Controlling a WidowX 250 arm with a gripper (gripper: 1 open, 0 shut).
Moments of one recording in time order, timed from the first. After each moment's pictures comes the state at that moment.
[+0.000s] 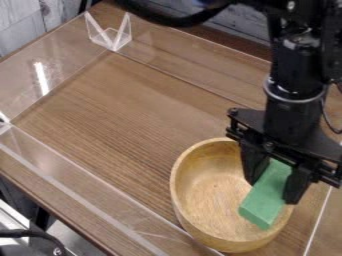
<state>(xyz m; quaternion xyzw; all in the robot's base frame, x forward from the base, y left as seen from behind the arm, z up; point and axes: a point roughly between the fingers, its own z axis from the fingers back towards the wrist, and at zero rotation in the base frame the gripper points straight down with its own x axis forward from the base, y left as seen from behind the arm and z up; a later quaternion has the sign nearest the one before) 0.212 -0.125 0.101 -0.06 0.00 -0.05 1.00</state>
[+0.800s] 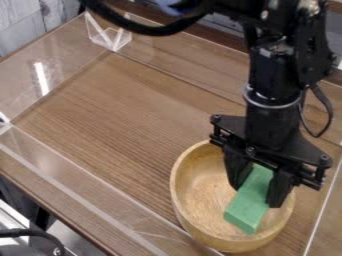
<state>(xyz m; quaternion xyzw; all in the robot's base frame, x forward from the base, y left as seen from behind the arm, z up) 0.207 -0.113 0.092 -0.07 0.01 -0.03 1.00</state>
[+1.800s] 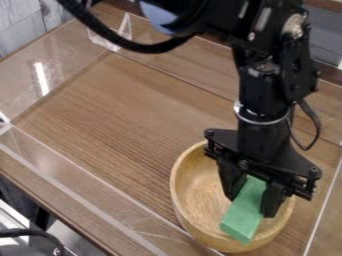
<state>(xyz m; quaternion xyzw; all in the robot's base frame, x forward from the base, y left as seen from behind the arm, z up) 0.204 -0.112 0.077 -0.07 0.01 -0.02 1.00</state>
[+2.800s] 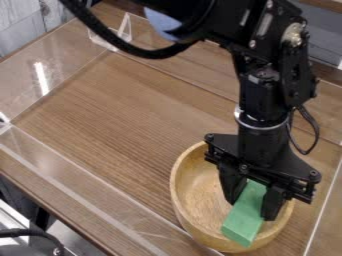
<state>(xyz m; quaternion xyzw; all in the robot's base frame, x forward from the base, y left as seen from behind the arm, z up) 0.204 -0.113 0.072 -0.08 0.01 -0.01 1.00</state>
